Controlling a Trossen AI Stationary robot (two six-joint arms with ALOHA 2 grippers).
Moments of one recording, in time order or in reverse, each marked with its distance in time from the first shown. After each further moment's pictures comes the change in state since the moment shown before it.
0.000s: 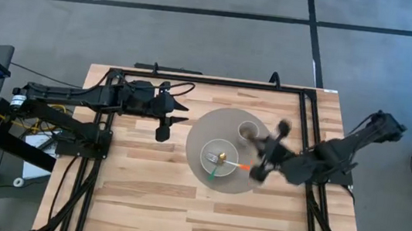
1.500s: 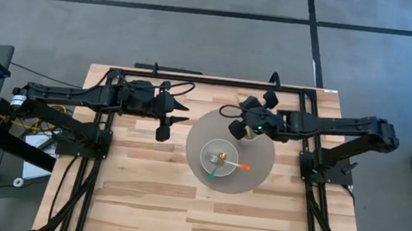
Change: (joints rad) left arm 0.000 0.000 0.001 0.004 0.000 0.000; right arm -0.553 0.168 0.000 -0.025 -0.332 0.116
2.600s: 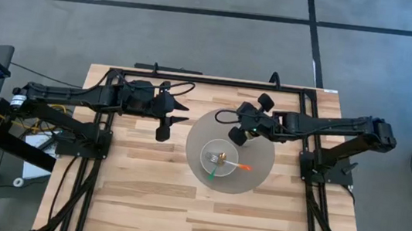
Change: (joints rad) left arm 0.000 0.000 0.000 0.000 0.000 -0.003; right arm 0.007 0.030 0.000 -0.054 -0.103 -0.045
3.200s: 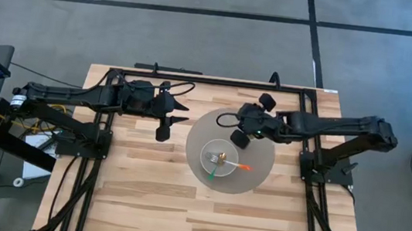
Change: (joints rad) left arm -0.001 0.000 0.000 0.000 0.000 0.000; right arm 0.063 -0.011 0.127 -0.141 0.000 -0.007
